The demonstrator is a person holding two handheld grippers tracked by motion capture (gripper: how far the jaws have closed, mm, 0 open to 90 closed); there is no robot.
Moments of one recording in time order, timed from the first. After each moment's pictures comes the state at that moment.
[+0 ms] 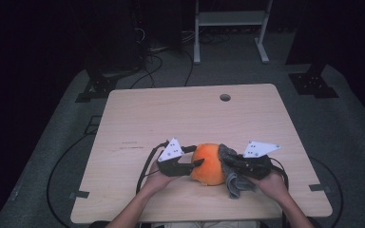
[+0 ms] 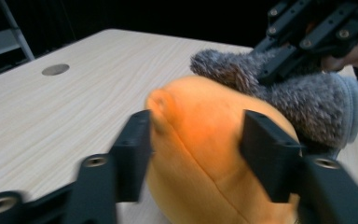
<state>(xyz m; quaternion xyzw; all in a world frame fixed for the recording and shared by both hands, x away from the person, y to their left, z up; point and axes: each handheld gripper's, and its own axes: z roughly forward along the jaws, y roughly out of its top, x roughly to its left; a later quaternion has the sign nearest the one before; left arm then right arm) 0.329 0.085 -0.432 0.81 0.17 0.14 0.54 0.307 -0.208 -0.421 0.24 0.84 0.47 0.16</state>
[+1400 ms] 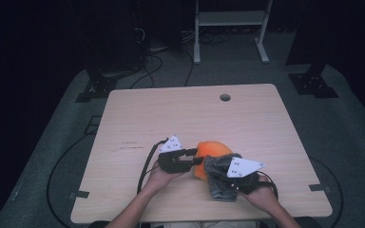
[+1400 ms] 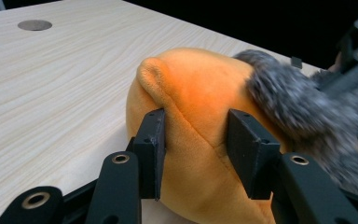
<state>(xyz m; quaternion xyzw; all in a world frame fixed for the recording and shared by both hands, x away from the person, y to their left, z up) 0.343 0.088 -0.441 0.81 0.23 0.07 0.54 0.270 -0.163 -0.421 0.15 0.85 0.46 0.19</state>
